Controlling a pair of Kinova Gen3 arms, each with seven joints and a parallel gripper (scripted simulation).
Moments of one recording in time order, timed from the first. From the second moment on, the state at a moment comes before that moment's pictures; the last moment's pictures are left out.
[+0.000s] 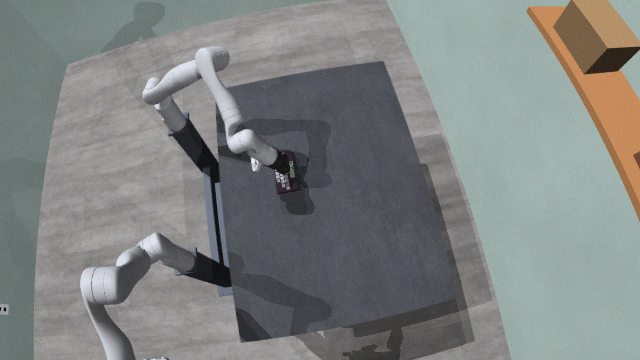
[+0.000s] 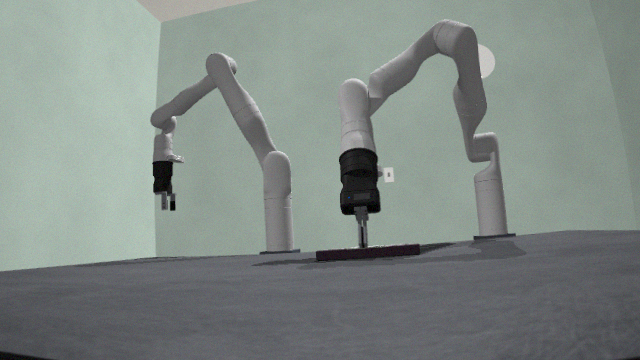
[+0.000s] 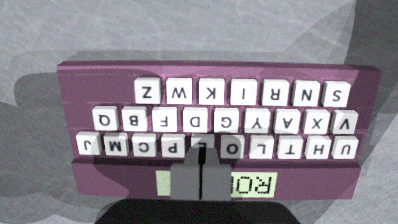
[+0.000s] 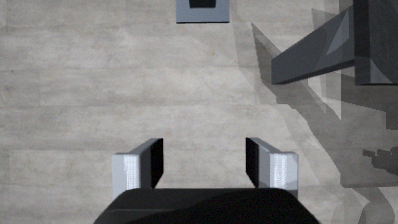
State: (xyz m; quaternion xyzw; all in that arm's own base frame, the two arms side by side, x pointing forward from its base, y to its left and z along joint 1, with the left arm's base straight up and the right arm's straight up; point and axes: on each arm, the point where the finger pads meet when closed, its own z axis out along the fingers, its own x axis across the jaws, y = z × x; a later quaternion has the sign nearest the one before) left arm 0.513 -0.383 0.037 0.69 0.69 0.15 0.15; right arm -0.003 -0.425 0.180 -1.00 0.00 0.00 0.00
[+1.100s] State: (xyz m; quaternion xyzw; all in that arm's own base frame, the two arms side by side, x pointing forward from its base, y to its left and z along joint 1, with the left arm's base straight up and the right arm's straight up) left arm 0.513 -0.383 0.047 0.69 0.69 0.15 0.15; right arm -0.003 -0.425 0.180 -1.00 0.00 0.00 0.00
